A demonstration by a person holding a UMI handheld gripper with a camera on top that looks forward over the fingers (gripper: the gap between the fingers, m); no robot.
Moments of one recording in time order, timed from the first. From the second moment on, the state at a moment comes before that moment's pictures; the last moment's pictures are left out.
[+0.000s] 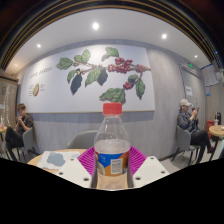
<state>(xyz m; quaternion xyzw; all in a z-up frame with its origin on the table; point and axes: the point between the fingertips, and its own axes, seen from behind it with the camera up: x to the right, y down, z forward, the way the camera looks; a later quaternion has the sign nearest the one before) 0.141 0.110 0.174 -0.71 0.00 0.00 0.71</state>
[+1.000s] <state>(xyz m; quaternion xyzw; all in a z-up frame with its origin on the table) 0.134 -0.025 0.137 -0.76 -0.02 0.02 0.65</state>
